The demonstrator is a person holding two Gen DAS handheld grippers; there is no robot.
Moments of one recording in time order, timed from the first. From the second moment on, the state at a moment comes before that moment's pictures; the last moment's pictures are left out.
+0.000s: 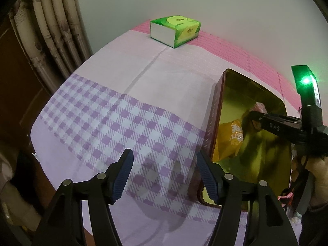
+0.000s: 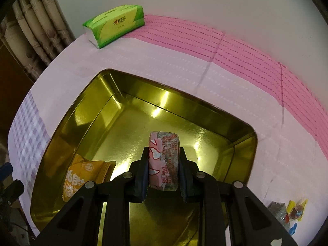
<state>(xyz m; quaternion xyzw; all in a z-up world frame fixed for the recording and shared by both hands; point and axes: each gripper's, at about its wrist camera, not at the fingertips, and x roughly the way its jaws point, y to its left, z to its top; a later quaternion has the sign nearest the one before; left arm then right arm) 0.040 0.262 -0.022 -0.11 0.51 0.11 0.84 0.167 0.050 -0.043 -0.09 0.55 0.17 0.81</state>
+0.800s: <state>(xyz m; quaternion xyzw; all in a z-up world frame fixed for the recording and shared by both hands) 0.039 0.256 -0.023 -0.10 0.51 0.11 0.84 0.062 -0.048 0.038 -0.03 0.49 0.16 0.86</state>
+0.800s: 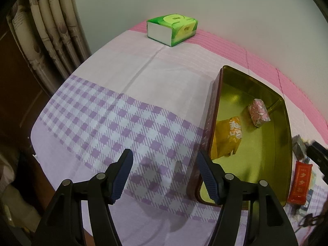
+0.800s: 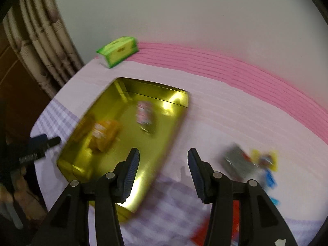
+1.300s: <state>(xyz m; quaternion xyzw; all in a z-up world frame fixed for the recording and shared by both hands) 0.040 0.244 -0.022 -0.08 0.51 0.10 0.85 -0.011 -0.204 0.018 0.00 0.55 -0.01 0.83</state>
